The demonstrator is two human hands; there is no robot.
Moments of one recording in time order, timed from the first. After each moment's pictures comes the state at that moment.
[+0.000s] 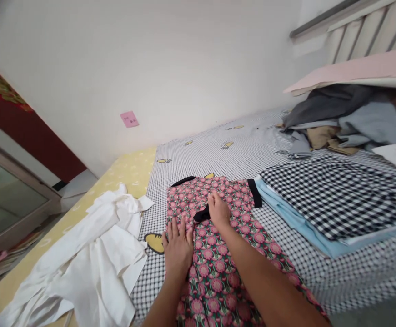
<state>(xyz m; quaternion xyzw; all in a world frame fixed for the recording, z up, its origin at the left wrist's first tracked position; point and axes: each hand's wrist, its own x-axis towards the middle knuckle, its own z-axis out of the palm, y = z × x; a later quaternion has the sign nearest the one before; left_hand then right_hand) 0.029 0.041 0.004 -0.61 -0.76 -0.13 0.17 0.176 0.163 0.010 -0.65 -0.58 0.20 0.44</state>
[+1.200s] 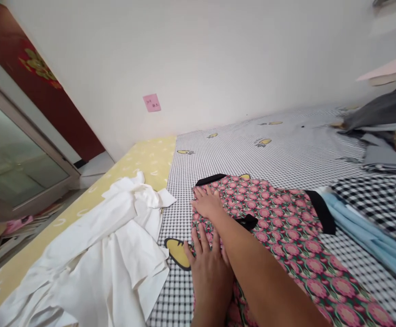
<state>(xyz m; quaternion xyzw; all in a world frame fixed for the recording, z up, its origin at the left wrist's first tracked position) 0.031 0.039 -0.007 -0.60 -0.77 -0.21 0.07 0.030 0.229 0.028 -0.50 -0.86 0.12 0.09</state>
